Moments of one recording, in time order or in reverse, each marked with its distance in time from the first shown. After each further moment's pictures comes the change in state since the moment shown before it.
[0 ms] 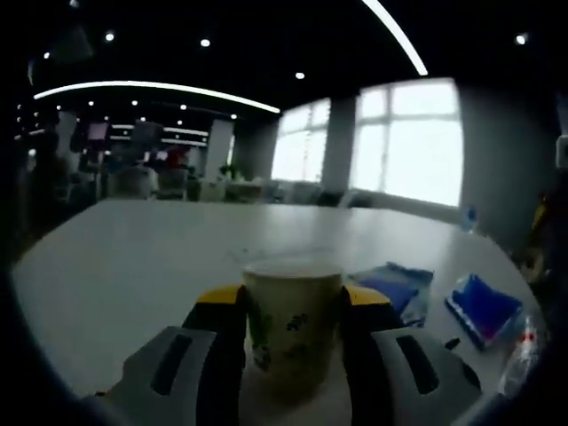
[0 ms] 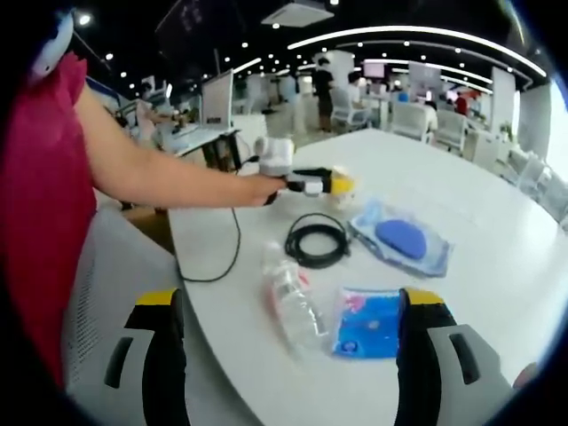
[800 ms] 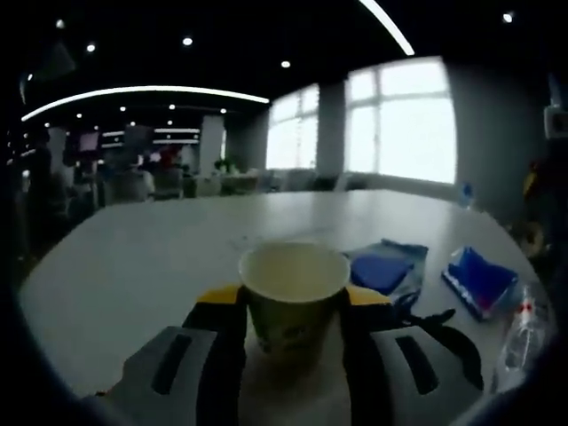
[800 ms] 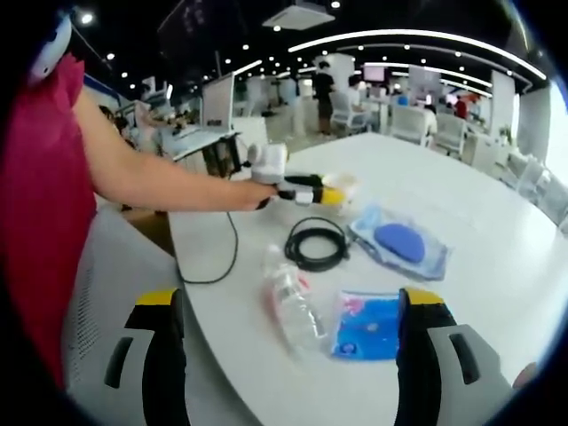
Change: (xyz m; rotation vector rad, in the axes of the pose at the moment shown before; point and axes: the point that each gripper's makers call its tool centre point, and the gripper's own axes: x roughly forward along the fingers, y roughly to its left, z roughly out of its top) left arm -0.009 -0.003 -0.012 0.066 0.055 -0.010; right arm -0.002 -0.002 0.003 -0.006 -0.011 -0.008
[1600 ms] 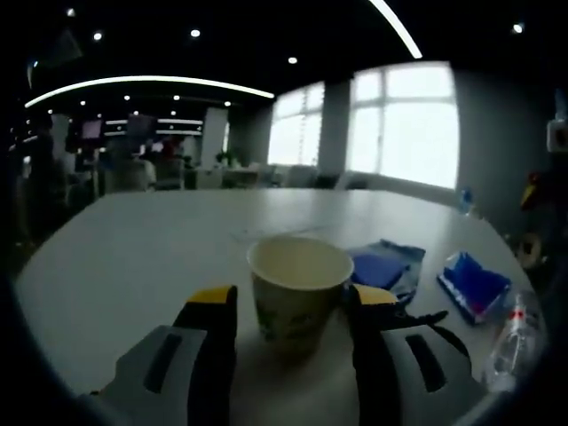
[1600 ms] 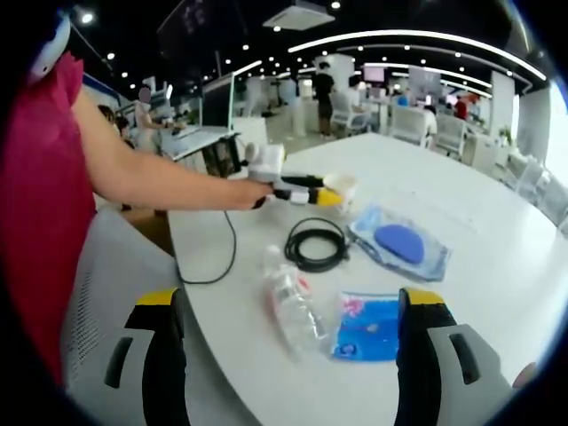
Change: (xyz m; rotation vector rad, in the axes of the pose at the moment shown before) left arm -0.011 0.002 -0.002 -0.049 0.019 0.005; right arm 0.000 0.001 0.002 -0.005 -0.006 0.000
